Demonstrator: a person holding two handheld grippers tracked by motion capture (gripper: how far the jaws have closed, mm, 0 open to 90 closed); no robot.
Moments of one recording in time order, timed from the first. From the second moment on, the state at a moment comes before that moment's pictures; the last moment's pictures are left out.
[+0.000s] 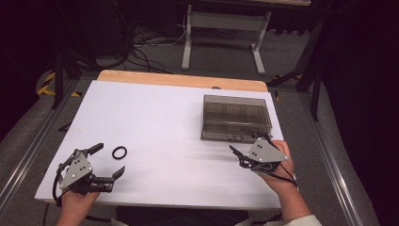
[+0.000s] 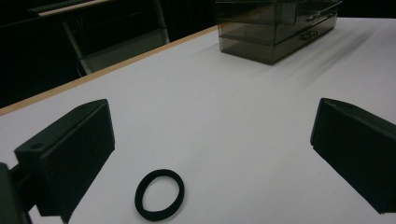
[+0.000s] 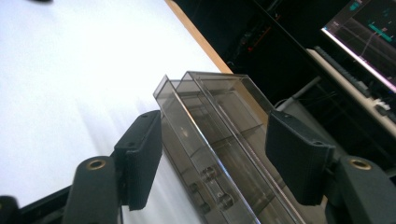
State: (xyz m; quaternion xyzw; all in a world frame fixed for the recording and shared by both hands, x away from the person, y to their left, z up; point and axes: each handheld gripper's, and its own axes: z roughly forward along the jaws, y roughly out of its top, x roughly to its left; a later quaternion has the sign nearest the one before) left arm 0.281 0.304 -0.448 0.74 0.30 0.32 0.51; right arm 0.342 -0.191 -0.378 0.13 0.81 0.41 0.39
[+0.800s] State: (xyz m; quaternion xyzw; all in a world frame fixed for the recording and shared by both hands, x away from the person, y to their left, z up) left arm 0.281 0.304 -0.448 0.74 0.30 0.32 0.51; right arm 0.380 -0.217 -0.359 0.23 0.81 0.51 0.21
